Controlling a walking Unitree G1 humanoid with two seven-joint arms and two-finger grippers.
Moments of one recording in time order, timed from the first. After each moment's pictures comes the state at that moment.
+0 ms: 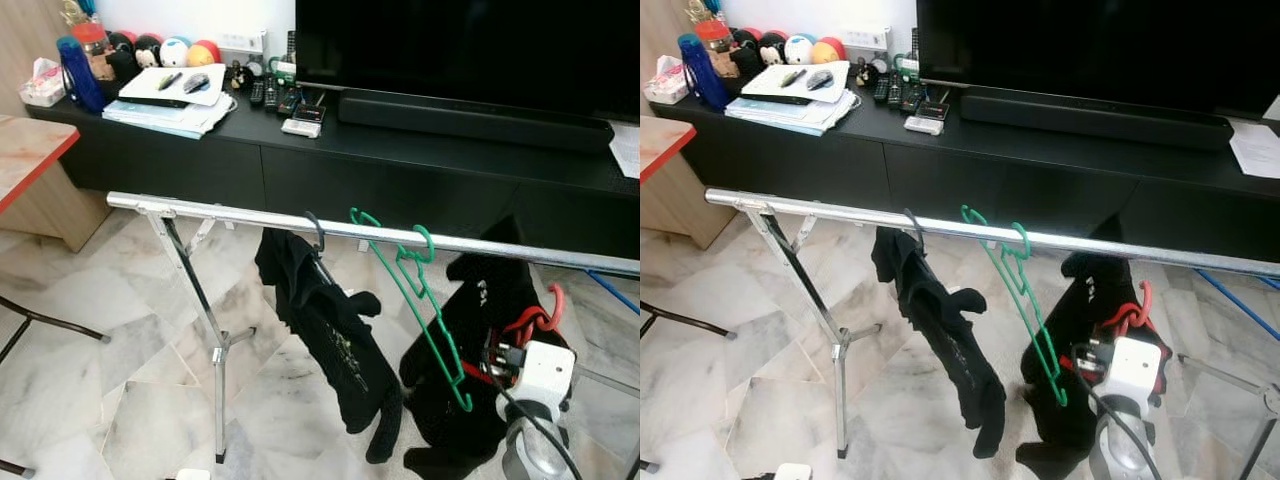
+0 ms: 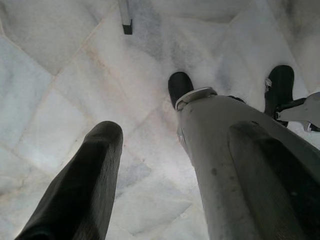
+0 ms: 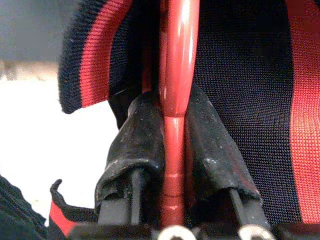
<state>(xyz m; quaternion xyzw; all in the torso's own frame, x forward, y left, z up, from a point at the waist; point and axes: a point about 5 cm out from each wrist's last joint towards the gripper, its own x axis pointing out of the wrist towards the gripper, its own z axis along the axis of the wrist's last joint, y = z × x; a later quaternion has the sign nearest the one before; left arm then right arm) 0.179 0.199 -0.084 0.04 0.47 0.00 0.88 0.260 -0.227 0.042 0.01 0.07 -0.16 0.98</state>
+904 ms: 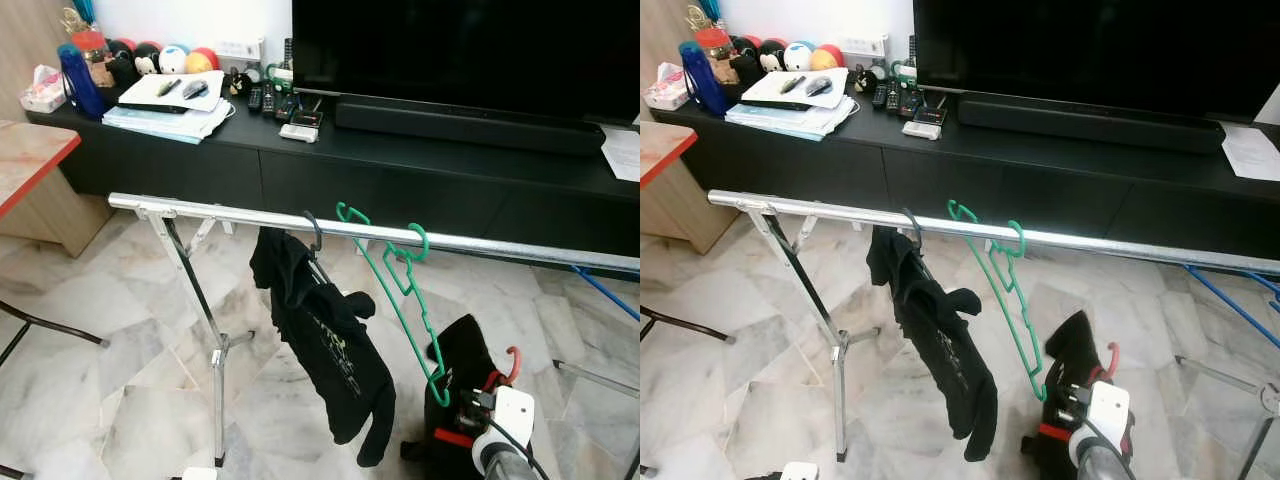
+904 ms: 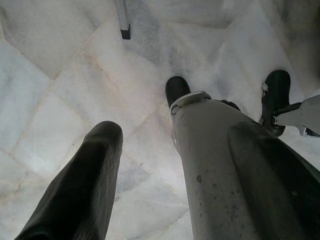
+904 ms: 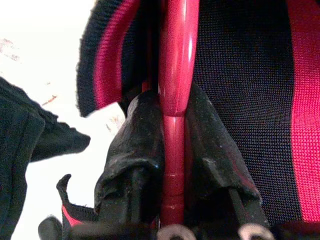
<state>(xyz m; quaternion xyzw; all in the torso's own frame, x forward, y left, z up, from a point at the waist) 0.181 0.188 -0.085 0.03 0.46 0.00 0.89 0.247 -0.216 -0.035 0.10 0.29 -0.15 0.94</state>
